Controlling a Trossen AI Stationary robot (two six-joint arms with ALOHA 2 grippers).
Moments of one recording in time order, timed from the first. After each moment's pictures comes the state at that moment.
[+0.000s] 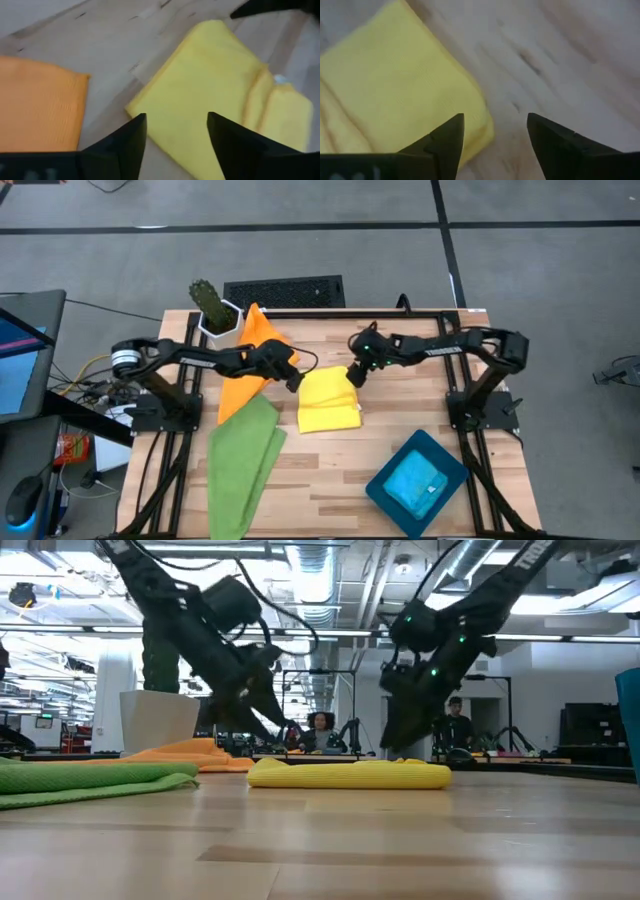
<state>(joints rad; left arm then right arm) 0.32 1.56 0.71 0.10 0.02 -0.54 -0.38 1.67 0.83 -0.10 -0.03 0.19</state>
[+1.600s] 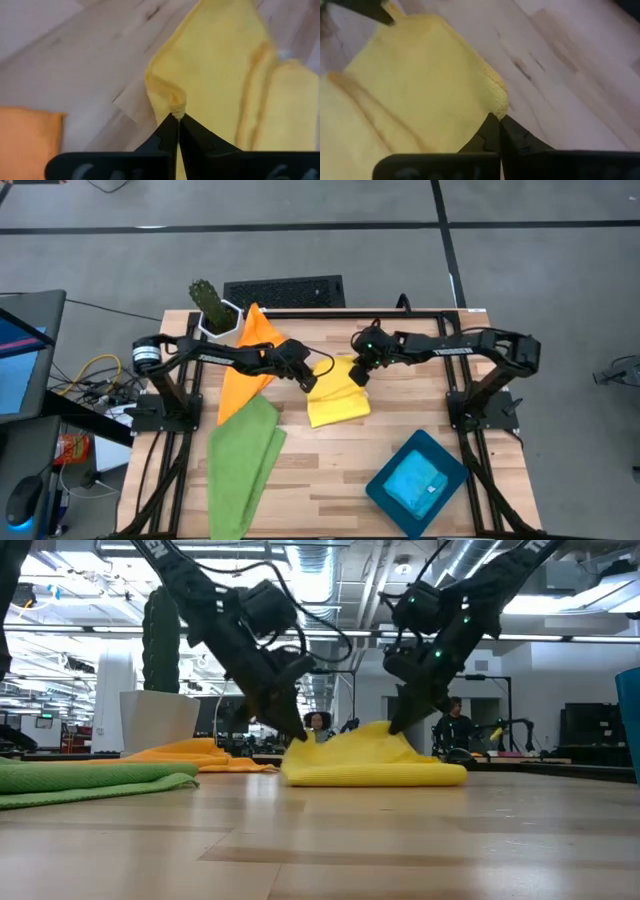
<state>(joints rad) 0.27 1.71 0.91 0.00 -0.04 -0.47 -0.35 1.57 0.86 -0.22 0.02 0.17</state>
